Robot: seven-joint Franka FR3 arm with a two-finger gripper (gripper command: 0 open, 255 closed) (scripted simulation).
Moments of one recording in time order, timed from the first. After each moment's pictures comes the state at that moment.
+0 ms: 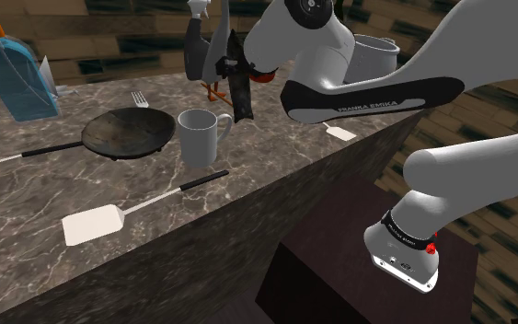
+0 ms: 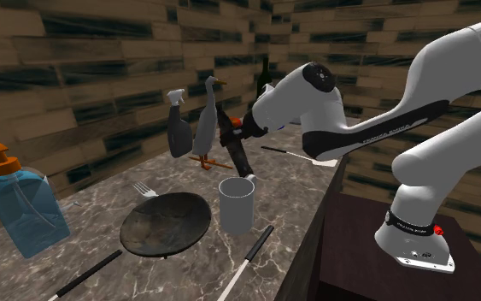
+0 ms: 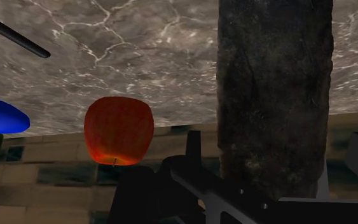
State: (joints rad) arm -0.81 -0.60 1.13 -2.37 -0.26 2.72 1.08
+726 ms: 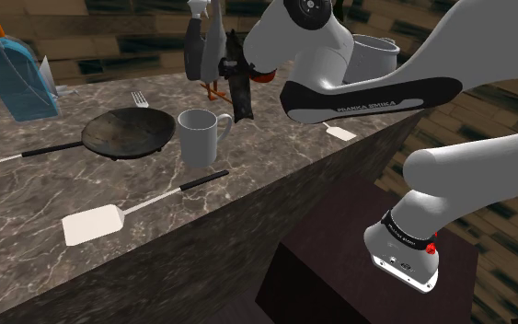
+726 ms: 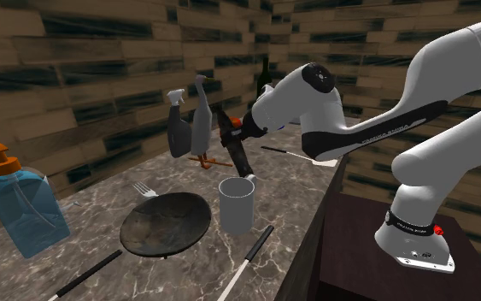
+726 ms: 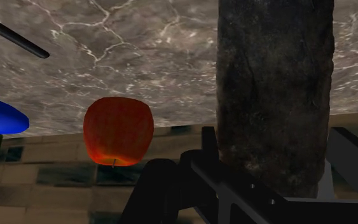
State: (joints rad) arm -0.82 -0.59 1.13 -2.37 -0.26 2.72 1.08
